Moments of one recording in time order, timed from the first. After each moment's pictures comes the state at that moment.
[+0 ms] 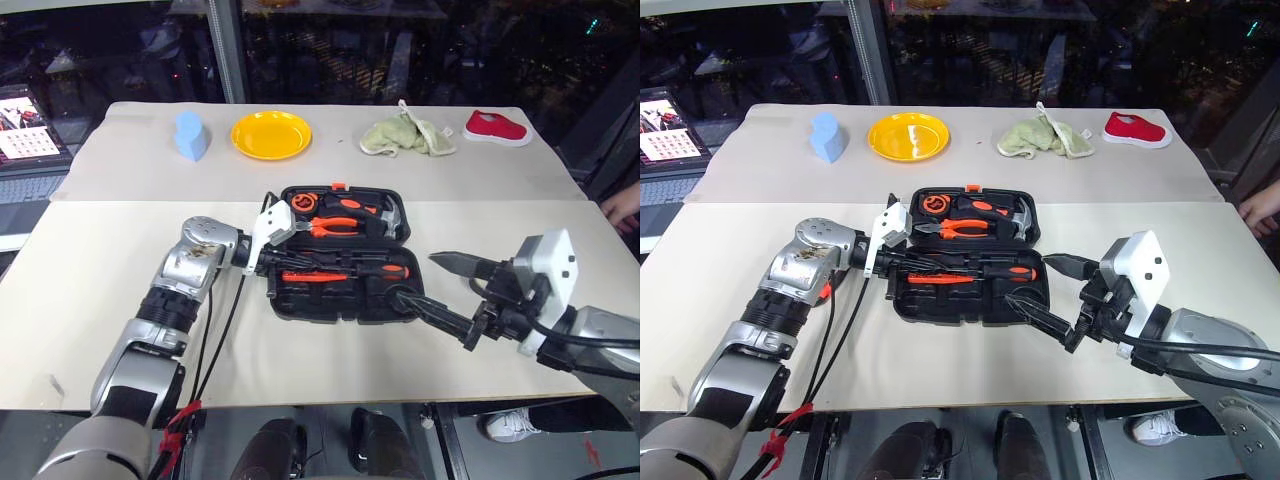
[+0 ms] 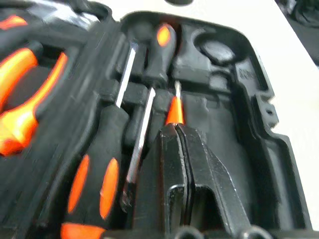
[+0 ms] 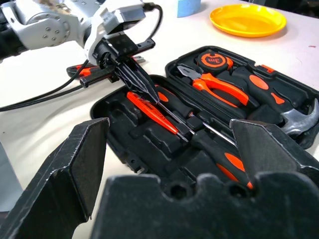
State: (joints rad) left arm -0.77 0.43 -0.20 0.45 -0.16 0.28 -1.29; right arm 0.00 -0.86 -0.35 -0.80 0.99 0.79 0.48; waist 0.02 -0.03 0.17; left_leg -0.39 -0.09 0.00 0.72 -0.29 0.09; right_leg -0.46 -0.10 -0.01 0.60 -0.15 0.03
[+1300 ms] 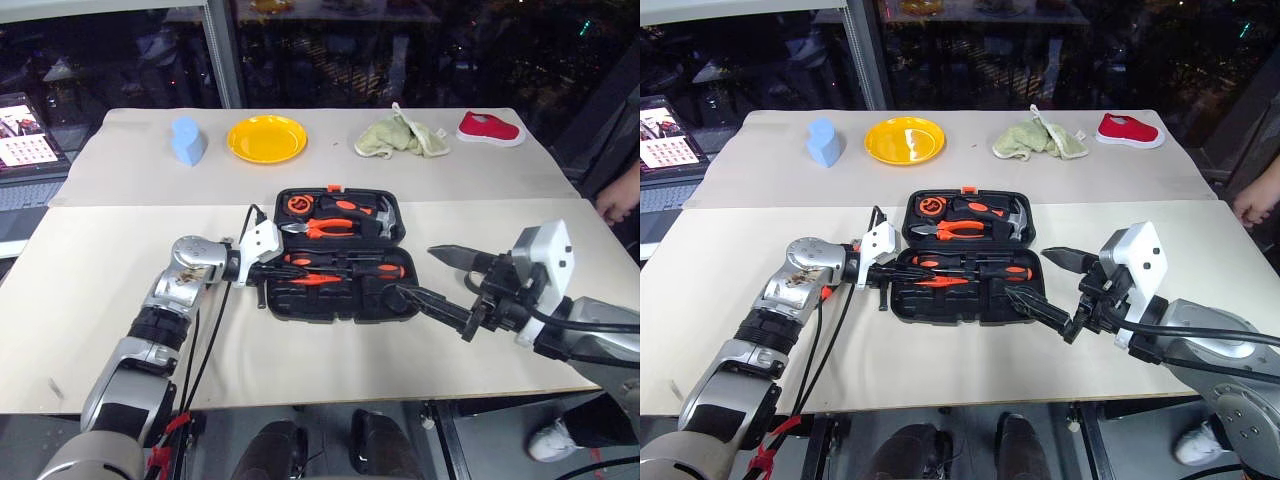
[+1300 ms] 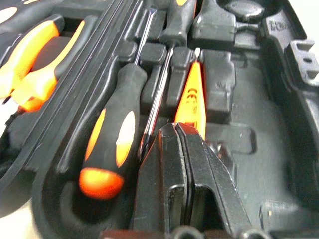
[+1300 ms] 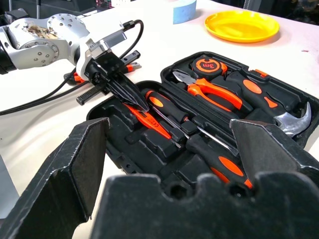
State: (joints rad) left arm -0.70 0.52 -0.19 0.47 -0.16 0.16 -1.29; right arm -0.06 -0.86 -0.31 -0.75 0.99 0.79 0.49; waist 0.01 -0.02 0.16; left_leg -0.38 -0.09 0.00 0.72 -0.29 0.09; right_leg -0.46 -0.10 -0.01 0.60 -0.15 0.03
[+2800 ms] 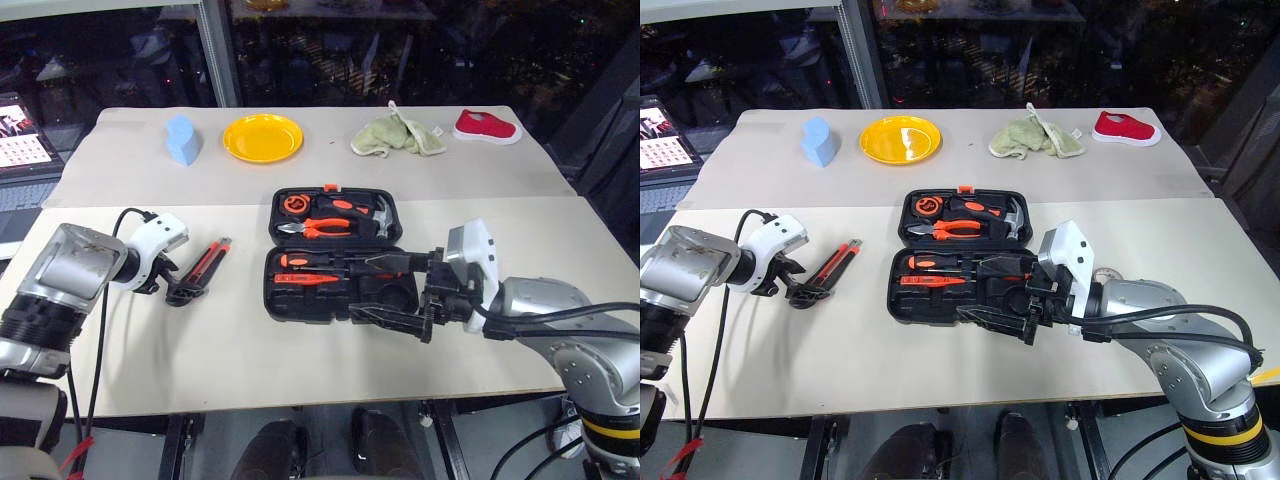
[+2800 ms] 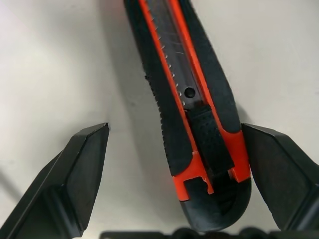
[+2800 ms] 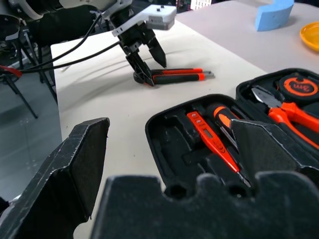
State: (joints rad) left arm -0.71 0.98 -0.32 0.25 -0.09 0.93 -1.08; right arm -0.28 -0.74 -0.04 -0.64 0.82 0.75 0.73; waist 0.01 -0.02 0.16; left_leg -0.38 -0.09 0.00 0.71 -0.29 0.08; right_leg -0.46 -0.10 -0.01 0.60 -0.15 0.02
